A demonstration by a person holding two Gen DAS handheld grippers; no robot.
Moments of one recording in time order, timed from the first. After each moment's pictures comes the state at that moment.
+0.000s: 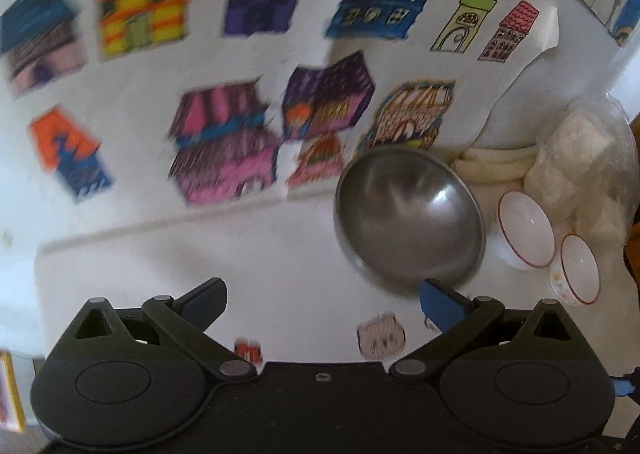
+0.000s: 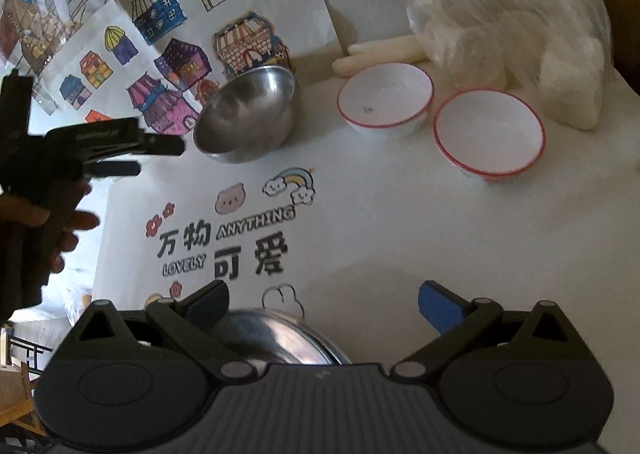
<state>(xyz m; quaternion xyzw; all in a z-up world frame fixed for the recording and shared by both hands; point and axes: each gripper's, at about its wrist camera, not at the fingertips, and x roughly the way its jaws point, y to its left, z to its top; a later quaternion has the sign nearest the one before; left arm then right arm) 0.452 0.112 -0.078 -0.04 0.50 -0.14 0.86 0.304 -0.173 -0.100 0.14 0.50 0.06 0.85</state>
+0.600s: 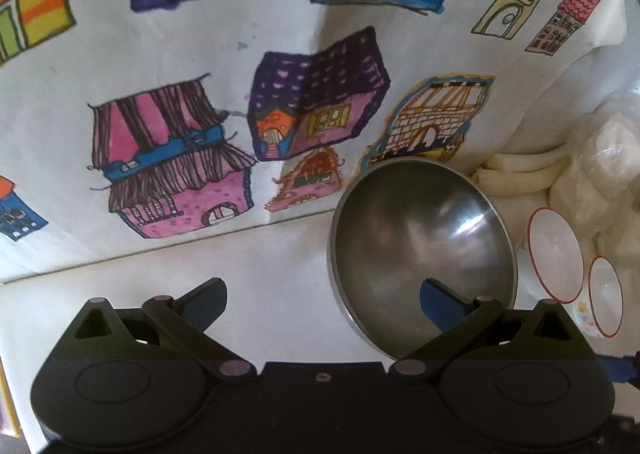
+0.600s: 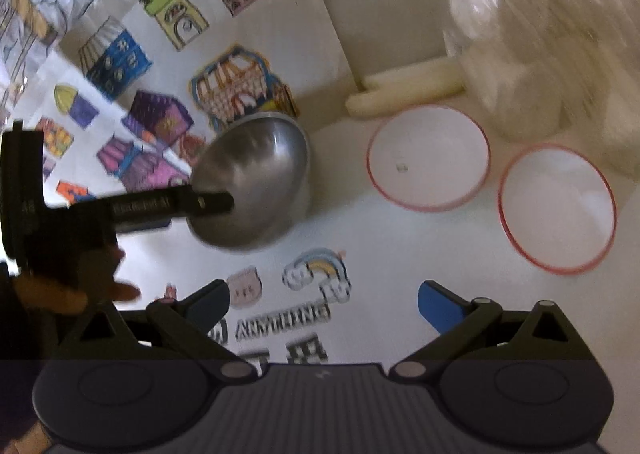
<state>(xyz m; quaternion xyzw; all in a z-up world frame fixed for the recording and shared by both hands) 0.499 0.093 -0.112 -0.05 0.53 -0.14 0.84 0.402 -0.144 -0.088 0.18 0.50 0.02 0.85</state>
